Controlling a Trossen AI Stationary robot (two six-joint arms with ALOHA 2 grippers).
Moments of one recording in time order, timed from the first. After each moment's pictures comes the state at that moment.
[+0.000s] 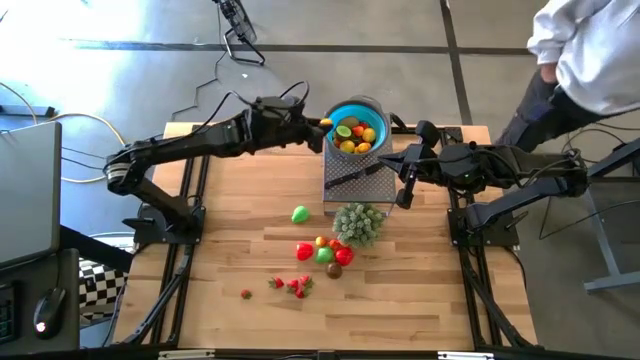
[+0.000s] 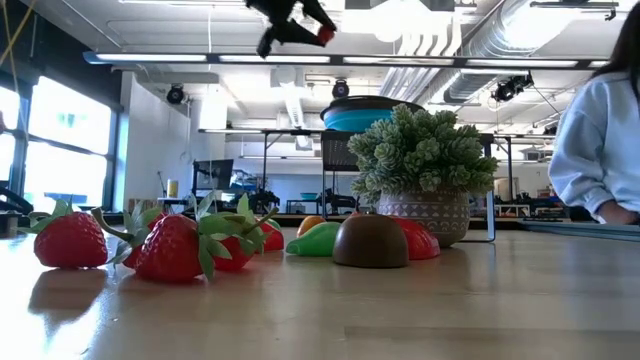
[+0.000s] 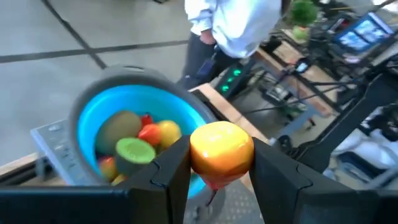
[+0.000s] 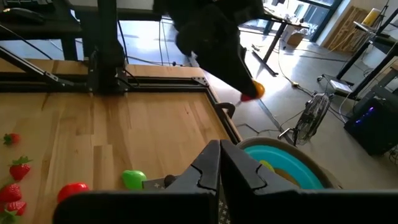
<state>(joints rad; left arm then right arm) 0.32 1.46 1.41 -0.18 -0.16 -0.56 0.15 1.13 1.39 -0.65 0.55 -0.03</state>
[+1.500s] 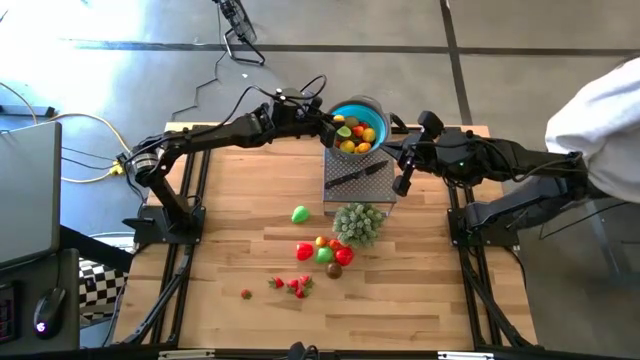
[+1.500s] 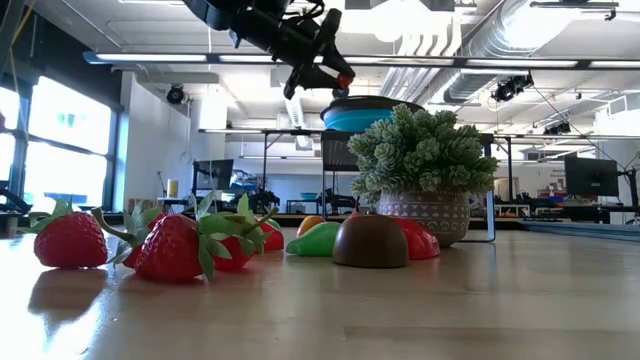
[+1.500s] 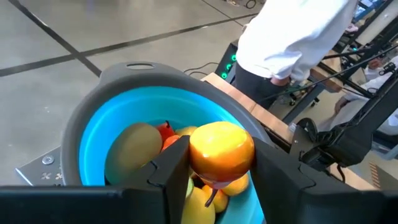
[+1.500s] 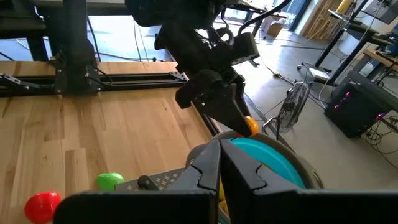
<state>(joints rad) 0.45 1.65 1.41 0.00 0.04 -0.39 0.05 1.13 1.39 -0.66 0.55 -0.02</state>
